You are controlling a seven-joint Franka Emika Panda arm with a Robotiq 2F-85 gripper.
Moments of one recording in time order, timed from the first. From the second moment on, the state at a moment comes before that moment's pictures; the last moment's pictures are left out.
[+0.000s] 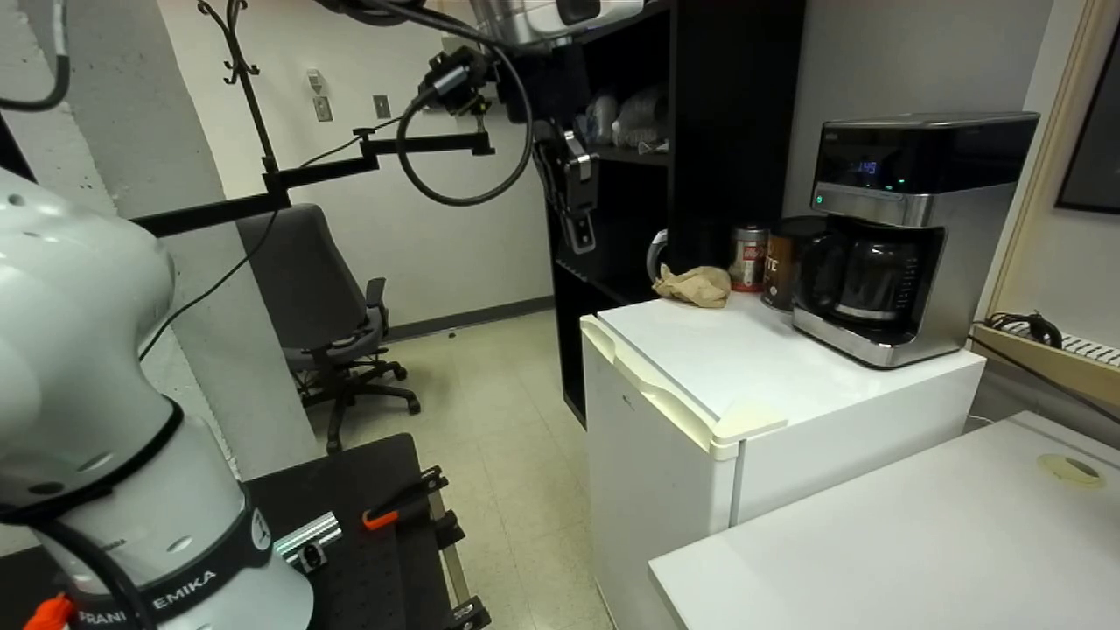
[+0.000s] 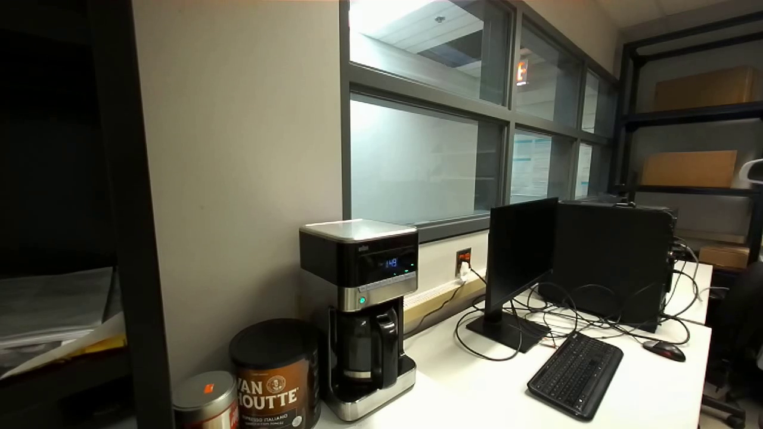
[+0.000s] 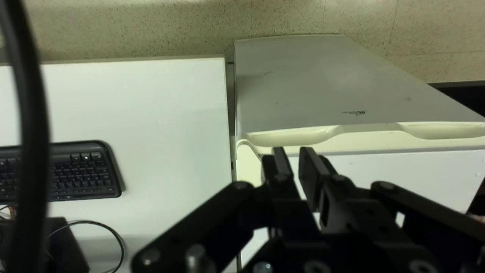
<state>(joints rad) 0.00 -0.62 0.06 -2.61 0.01 2.18 0.15</state>
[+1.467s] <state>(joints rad) -0.63 -0.25 0.53 -2.45 -0.65 3.07 0.80</state>
